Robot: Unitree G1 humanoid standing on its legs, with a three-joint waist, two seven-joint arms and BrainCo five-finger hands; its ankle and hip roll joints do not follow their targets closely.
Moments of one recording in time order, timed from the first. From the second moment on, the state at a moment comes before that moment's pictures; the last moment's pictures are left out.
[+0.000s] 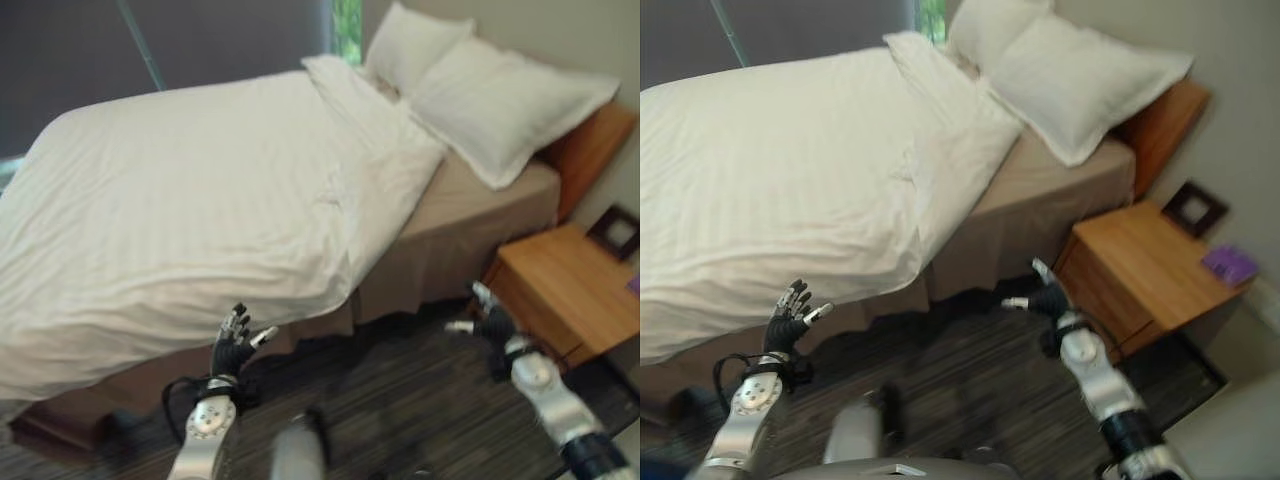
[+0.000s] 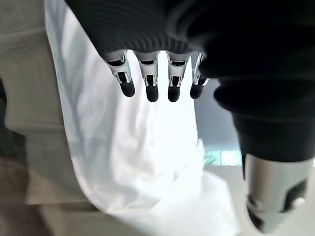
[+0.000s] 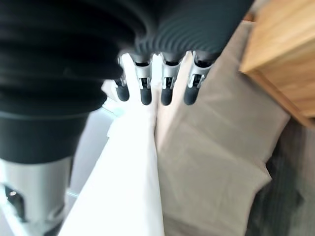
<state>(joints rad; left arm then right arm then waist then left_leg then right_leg) 0.16 0.32 -0.01 0.22 -0.29 -0.12 0.15 -0.10 -0.54 0.25 0.26 -0.04 -0.03 -0.10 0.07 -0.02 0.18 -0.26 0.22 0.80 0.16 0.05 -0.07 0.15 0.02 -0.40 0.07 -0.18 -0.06</state>
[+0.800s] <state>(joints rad) 0.02 0.42 -0.04 0.23 -0.29 -0.12 0.17 -0.19 -0.56 0.19 0.15 -0.16 -0.03 -0.13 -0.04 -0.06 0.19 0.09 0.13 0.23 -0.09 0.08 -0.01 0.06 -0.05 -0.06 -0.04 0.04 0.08</state>
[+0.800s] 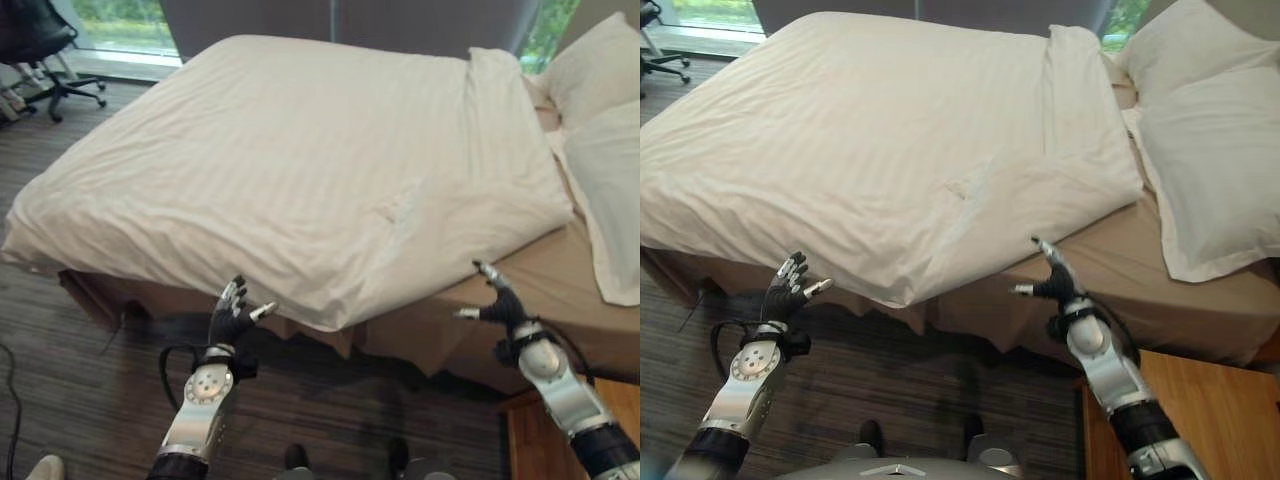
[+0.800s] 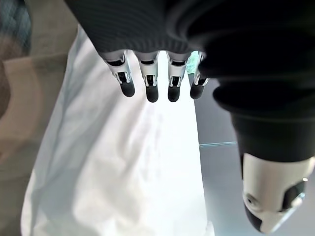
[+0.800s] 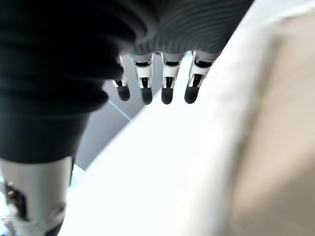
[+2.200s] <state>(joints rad) -0.12 0.59 0.00 0.27 -0.43 -0.22 0.15 -1.22 -0.92 0.60 1.02 -0.30 0.04 -0.32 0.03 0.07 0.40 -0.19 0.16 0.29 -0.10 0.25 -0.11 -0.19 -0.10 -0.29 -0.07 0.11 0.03</state>
